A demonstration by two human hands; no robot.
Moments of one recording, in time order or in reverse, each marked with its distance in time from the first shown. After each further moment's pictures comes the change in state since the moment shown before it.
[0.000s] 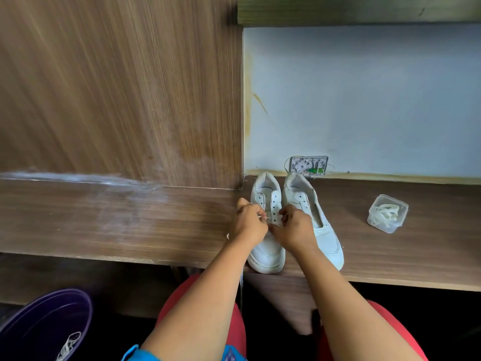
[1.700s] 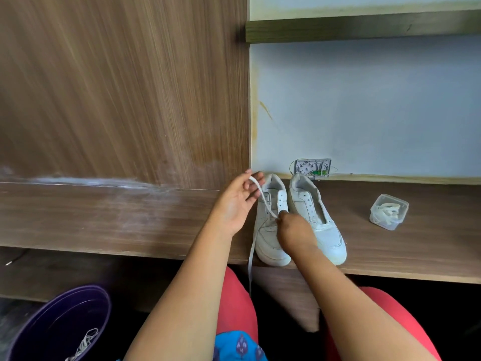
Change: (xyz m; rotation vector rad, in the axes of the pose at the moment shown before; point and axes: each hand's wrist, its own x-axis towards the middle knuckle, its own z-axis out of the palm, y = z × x) left_hand -0.036 0.030 -0.106 -1.484 -0.236 -0.122; right_hand -0.023 -0.018 0.002 -0.383 -0.028 -0.125
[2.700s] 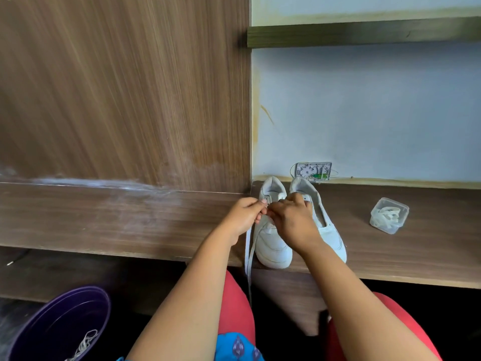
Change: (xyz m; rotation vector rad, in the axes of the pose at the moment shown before) left_hand 0.003 -0.025 -0.010 0.807 -0.017 -0.022; right_hand -0.002 -0.006 -0.030 0.039 0.217 -0.396
